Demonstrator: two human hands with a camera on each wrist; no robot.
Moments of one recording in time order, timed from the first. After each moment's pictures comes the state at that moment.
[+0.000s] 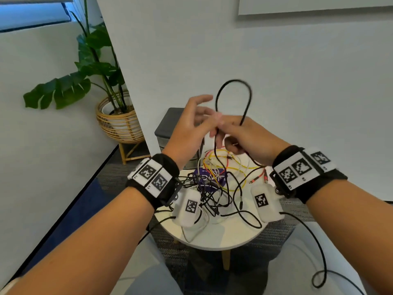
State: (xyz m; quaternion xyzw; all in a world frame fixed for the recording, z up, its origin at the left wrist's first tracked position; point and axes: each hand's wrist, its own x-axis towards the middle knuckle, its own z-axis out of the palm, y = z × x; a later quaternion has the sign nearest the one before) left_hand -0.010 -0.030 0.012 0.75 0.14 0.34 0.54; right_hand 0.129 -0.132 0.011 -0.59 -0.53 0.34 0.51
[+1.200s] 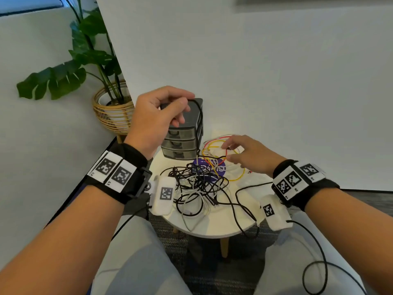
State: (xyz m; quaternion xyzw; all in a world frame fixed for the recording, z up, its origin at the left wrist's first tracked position) left_hand -0.060 -0.008 0.029 0.76 0.15 0.40 0.49; right_hand 0.145 -0.152 -0.061 -0.77 -0.48 0.26 0.33
